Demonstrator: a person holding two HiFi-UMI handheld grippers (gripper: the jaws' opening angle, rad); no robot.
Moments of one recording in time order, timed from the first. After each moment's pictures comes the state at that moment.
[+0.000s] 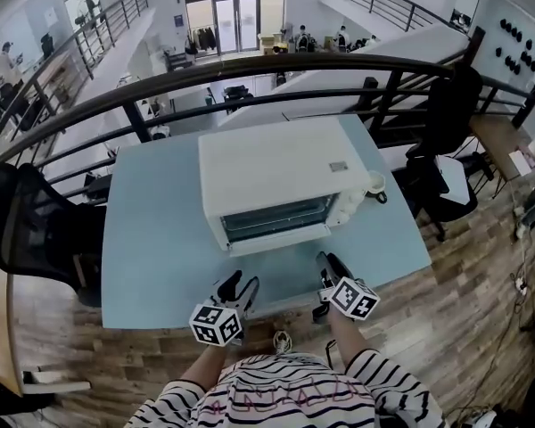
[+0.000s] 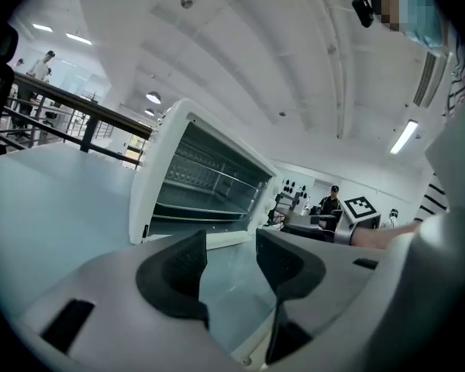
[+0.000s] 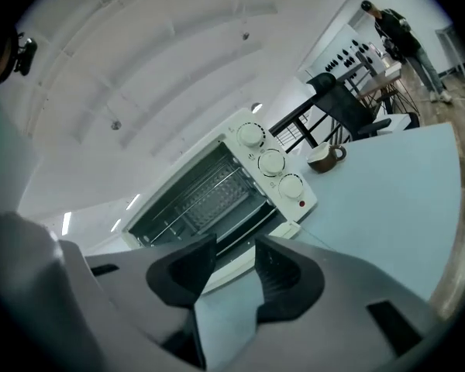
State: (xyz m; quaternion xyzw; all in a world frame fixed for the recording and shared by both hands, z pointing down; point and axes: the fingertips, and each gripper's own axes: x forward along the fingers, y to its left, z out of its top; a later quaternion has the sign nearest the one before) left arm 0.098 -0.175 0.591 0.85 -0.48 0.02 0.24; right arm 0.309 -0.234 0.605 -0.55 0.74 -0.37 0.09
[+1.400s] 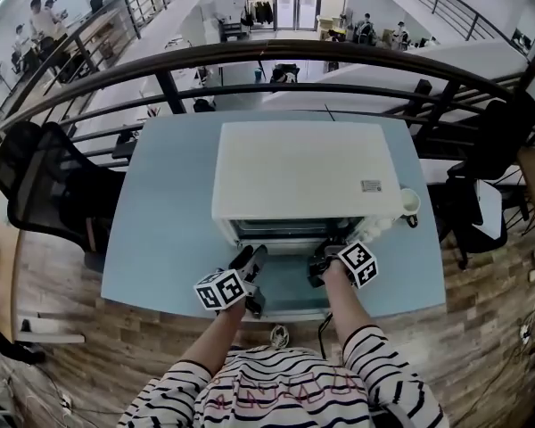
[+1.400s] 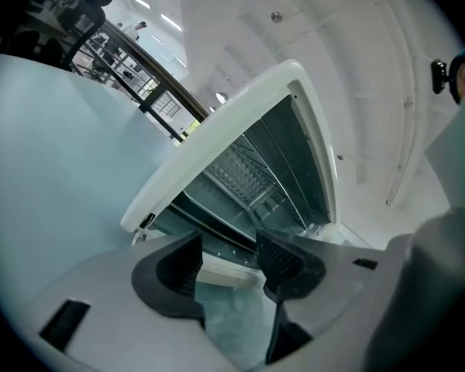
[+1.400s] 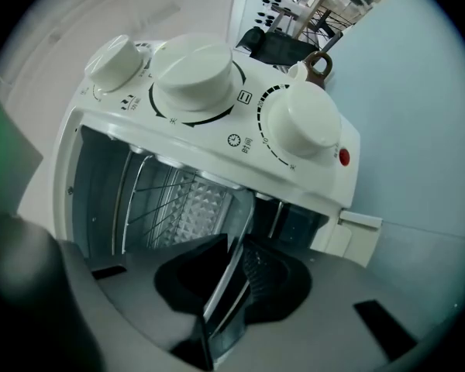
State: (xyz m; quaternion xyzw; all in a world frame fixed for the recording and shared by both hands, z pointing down) left arm 0.087 -0.279 0.621 0.72 -0.55 -0.12 0.40; right arm 0.288 -0.398 0.648 -0.49 0.63 -0.55 0.23
